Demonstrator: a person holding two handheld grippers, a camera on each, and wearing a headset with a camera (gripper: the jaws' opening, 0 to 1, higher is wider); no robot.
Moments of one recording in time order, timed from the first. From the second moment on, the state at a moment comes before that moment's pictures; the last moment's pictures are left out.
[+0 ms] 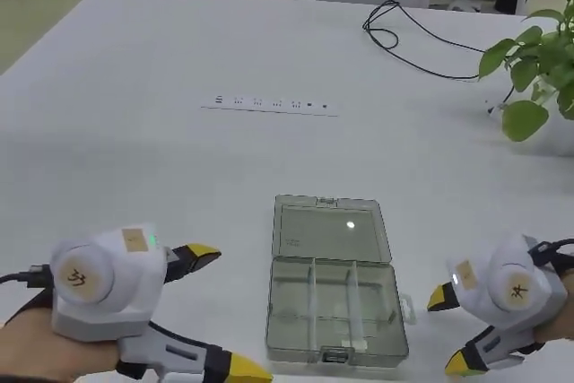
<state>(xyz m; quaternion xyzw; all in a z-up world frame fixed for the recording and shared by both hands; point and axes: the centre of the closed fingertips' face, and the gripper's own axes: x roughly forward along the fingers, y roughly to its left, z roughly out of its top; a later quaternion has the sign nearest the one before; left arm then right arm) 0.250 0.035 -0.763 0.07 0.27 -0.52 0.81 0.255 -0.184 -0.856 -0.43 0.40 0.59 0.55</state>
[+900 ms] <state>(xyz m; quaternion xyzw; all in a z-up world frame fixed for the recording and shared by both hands) 0.249 0.036 -0.764 0.07 0.27 -0.52 0.81 0.259 -0.182 -0.857 -0.45 0.41 0.58 0.55</state>
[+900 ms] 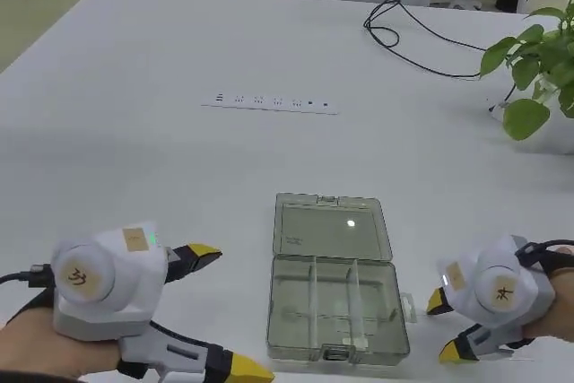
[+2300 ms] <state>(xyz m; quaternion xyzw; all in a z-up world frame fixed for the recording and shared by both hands) 0.269 -0.009 -0.697 -0.12 0.28 -0.49 0.81 0.270 -0.135 -0.717 -0.44 0.29 0.52 0.67</state>
